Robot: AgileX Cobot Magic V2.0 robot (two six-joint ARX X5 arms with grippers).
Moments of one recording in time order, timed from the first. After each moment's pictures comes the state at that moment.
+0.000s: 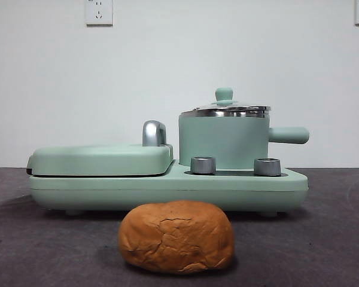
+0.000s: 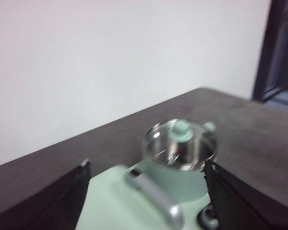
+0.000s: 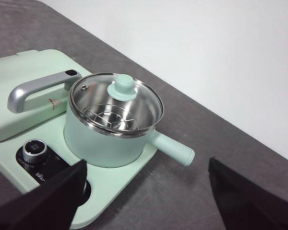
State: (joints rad) left arm -0.15 0.74 0.82 -0.12 0.57 0.06; right arm 0.18 0.58 0.75 -0.41 -0.29 -0.39
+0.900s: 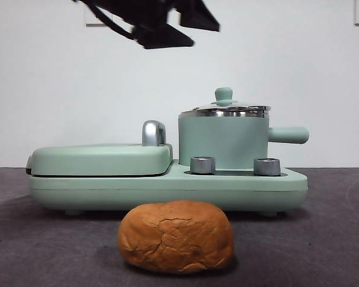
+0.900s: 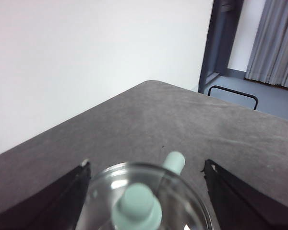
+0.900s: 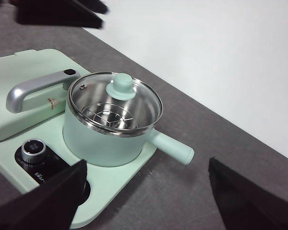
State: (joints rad) left arm -0.56 1.69 1.32 0.26 0.39 0.05; right arm 0.18 0.58 0.75 -0.41 -0.28 -0.39
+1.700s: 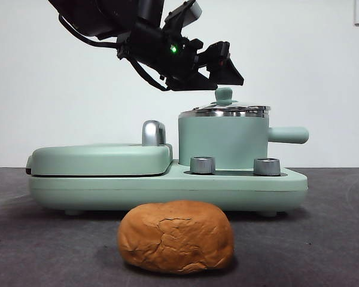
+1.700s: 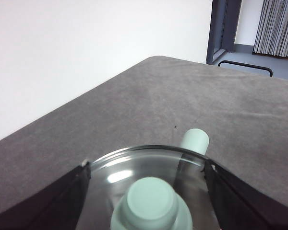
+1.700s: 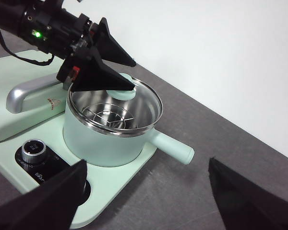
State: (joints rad) left arm -0.60 1.95 1.42 0.35 0.34 0.14; right arm 0.18 0.58 0.75 -0.41 -0.28 -0.38
